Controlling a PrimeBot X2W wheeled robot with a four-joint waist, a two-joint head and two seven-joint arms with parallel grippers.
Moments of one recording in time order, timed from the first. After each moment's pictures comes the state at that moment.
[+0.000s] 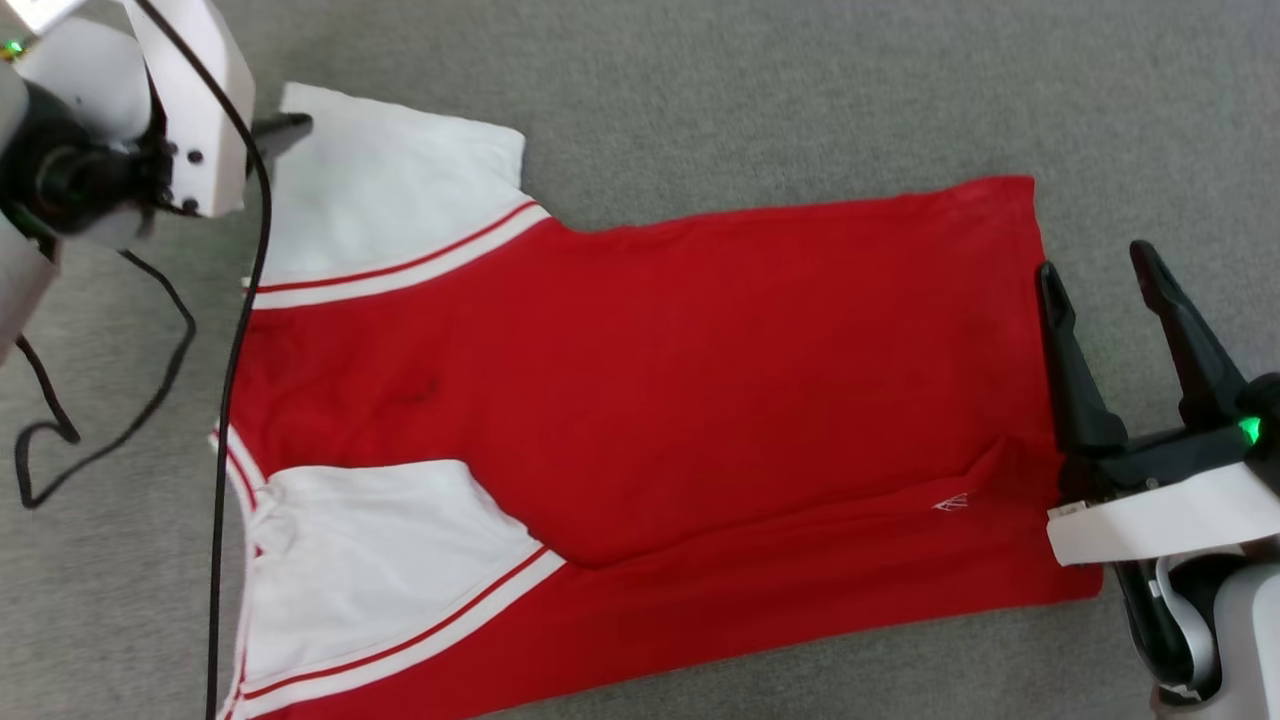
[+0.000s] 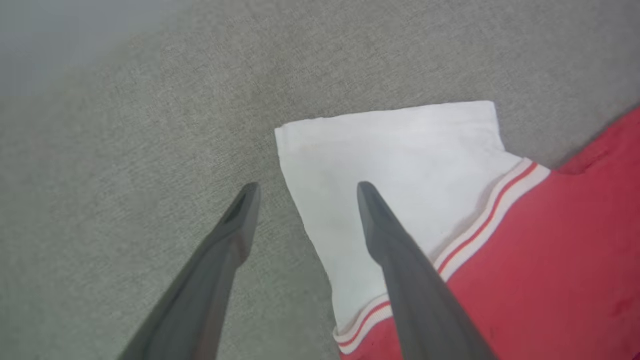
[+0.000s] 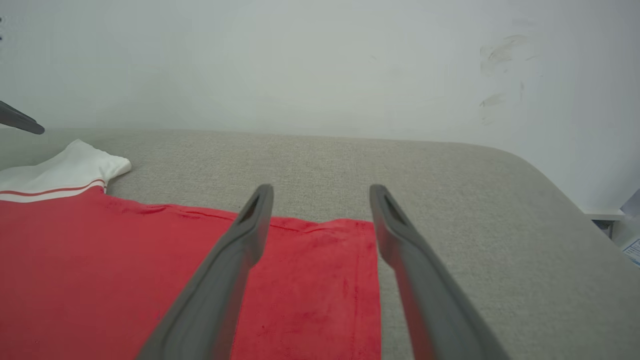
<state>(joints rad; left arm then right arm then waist) -1.34 0.74 -1.08 0.54 -1.17 -0.06 0.69 -0.20 -0.16 0.01 -0.15 0.20 0.13 -0.09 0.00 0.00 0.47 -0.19</state>
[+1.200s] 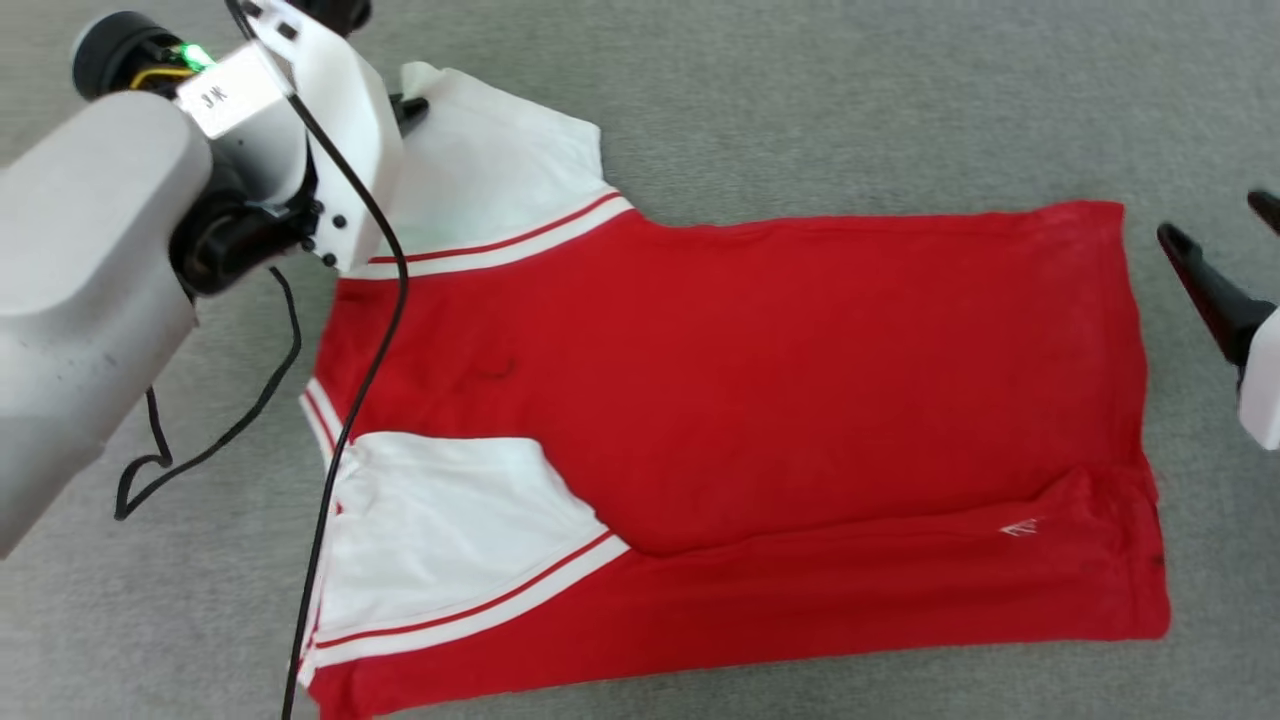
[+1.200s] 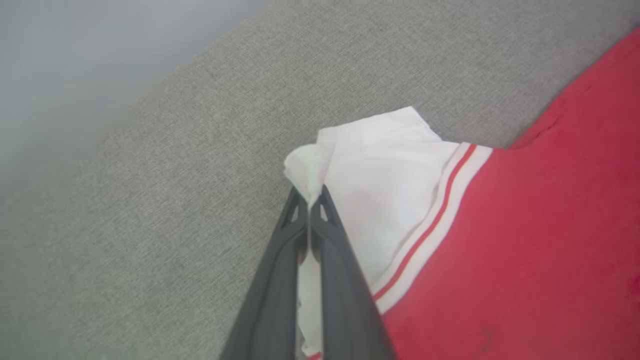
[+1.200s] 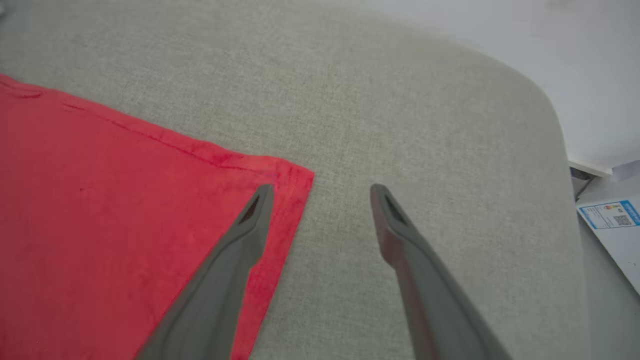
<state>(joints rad) -1.32 0.65 -1.16 0.50 -1.06 -0.13 0.42 -0.47 -0.59 0.10 0.00 0.45 0.13 0.50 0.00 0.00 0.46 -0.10</state>
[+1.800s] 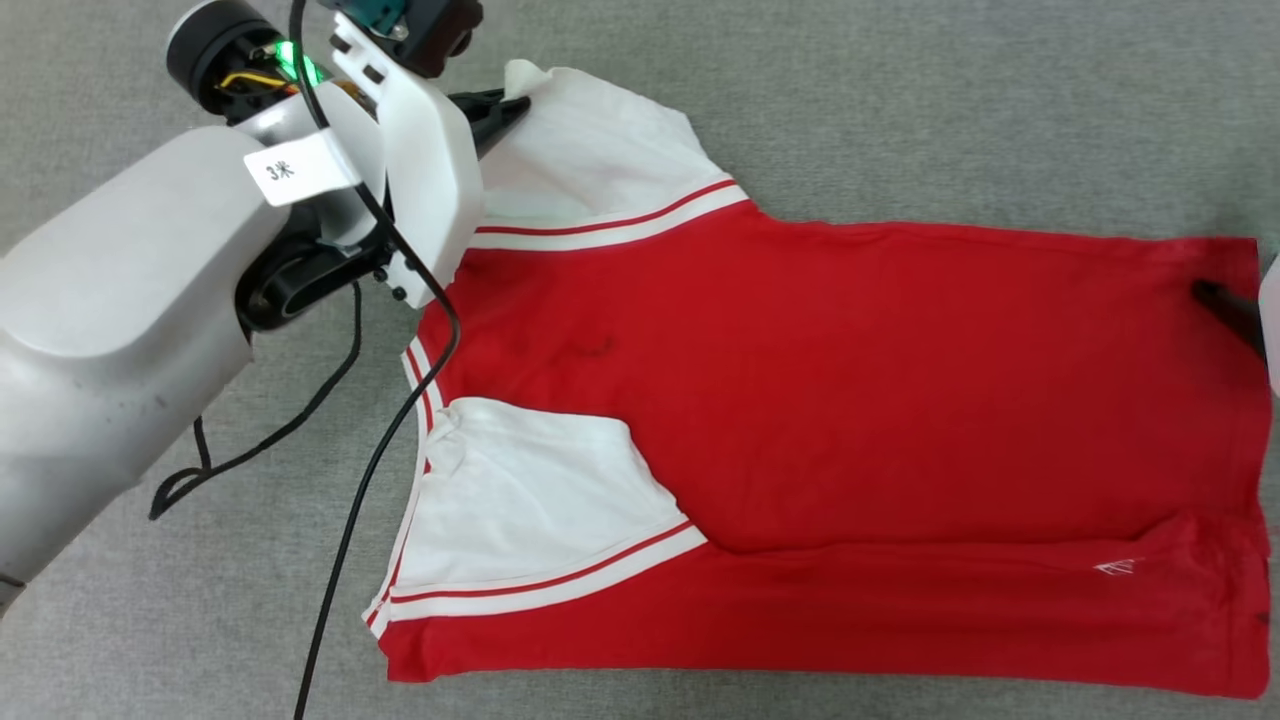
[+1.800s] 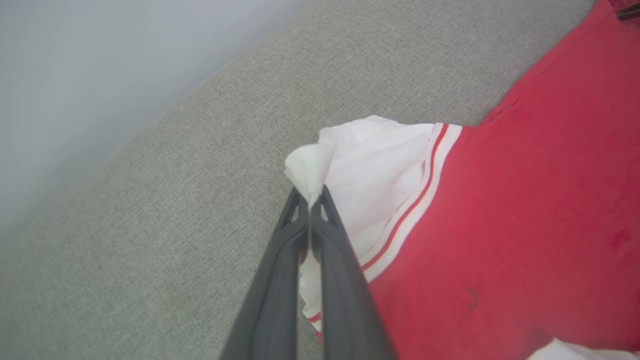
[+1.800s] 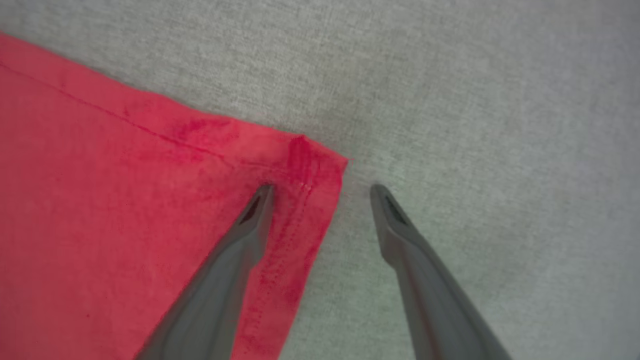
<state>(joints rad) -1.31 0.65 -1.19 0.34 -0.99 -0.12 0.29 -0.70 -0.69 0.30 0.30 0.58 0.13 0.83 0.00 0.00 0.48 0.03</state>
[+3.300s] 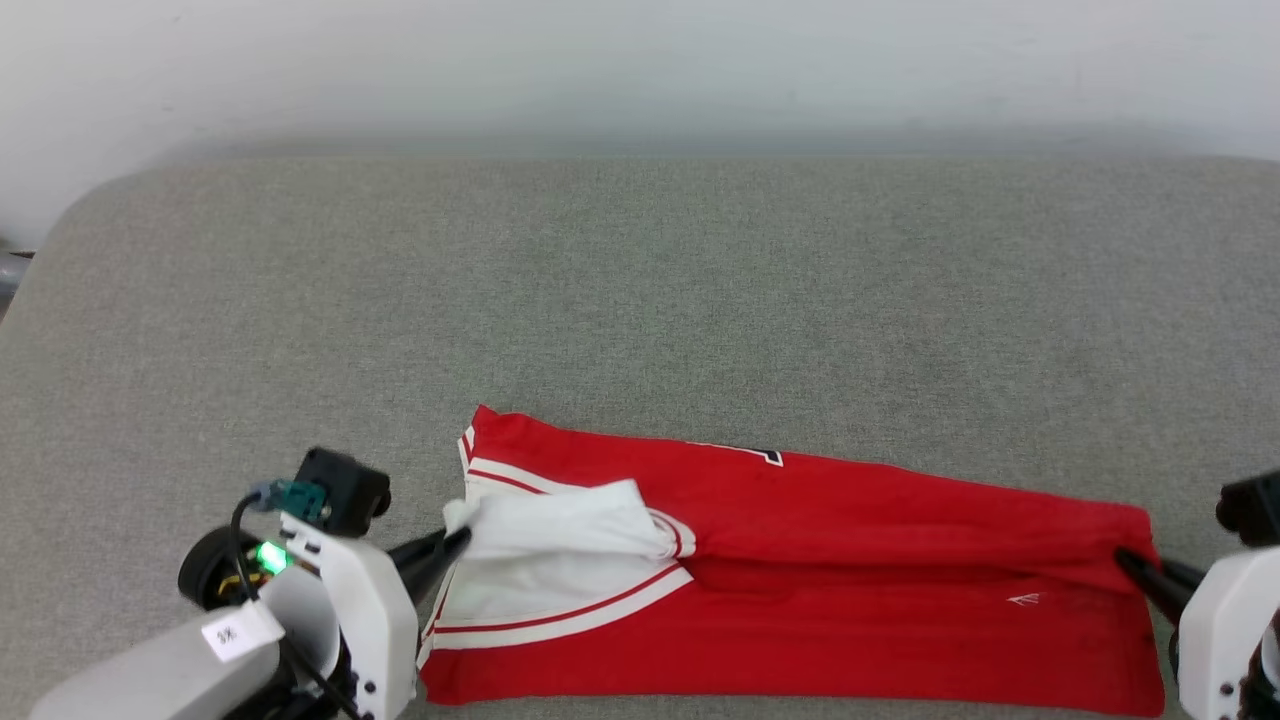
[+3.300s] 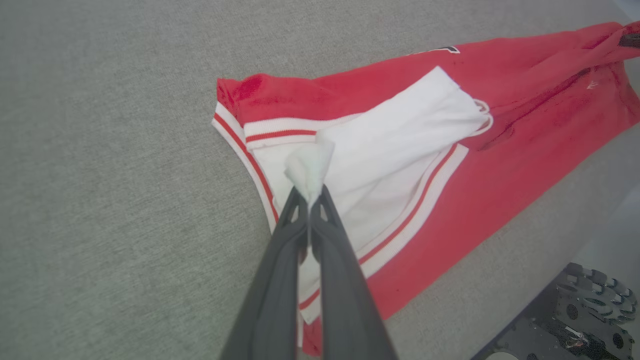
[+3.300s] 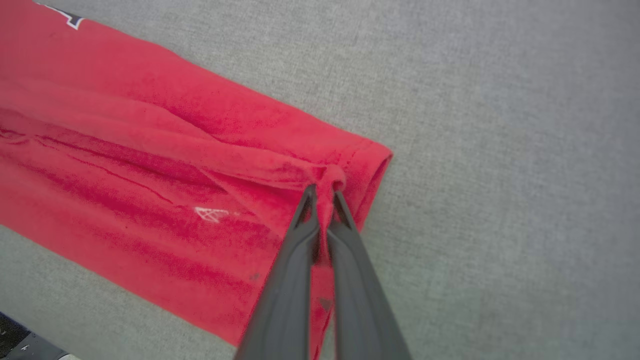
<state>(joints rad) -0.65 0.87 -1.23 0.05 -1.17 0.11 0.01 -0.16 -0.69 0.32 0.22 0.70 0.13 0.34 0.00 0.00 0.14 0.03</state>
